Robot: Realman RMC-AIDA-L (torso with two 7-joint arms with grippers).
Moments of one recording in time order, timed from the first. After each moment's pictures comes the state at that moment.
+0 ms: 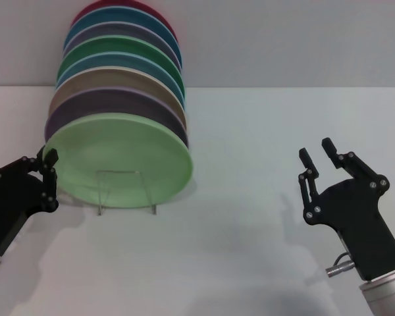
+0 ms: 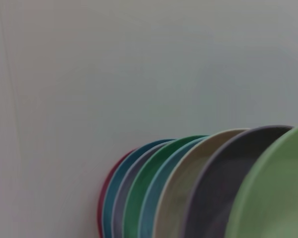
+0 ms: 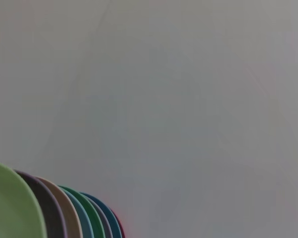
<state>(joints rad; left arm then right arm) -0.37 -2.07 -0.72 -0.05 2.49 1.39 -0.14 0.22 2.09 0.21 0.60 -1.96 -1.52 -0.62</state>
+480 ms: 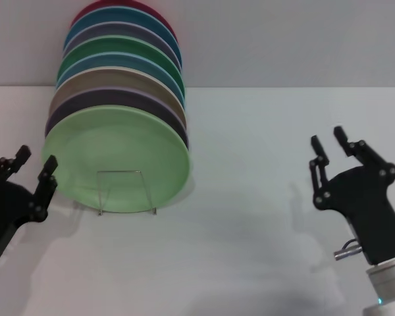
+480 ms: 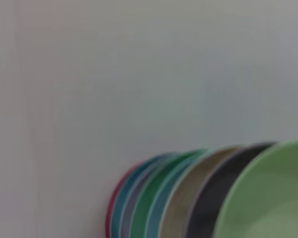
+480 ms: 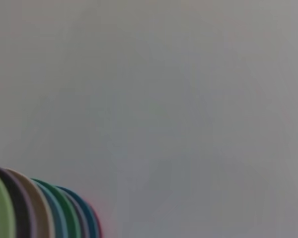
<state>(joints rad) -0.29 -2.07 -0.72 -0.09 2.48 1.48 -0.13 0.23 2.09 0.28 0.58 -1.96 -1.49 -0.61</state>
